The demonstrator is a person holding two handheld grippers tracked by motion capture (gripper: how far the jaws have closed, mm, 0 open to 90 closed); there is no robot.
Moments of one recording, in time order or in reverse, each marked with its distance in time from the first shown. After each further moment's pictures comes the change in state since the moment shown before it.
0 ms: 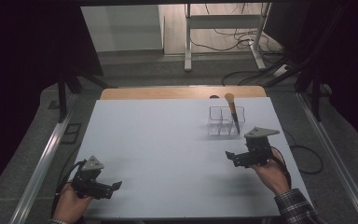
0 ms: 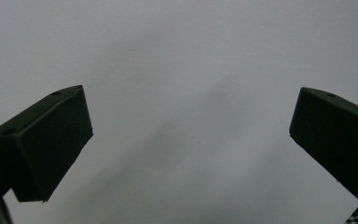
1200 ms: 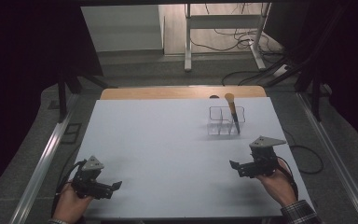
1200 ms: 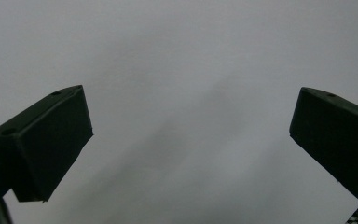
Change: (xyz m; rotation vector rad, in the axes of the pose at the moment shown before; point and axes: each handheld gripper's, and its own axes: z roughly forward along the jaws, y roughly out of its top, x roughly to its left) left arm 0.000 0.000 0.000 0.000 0.001 -0.001; right arm 0.009 -0.022 -0.019 0.016 0.008 0.014
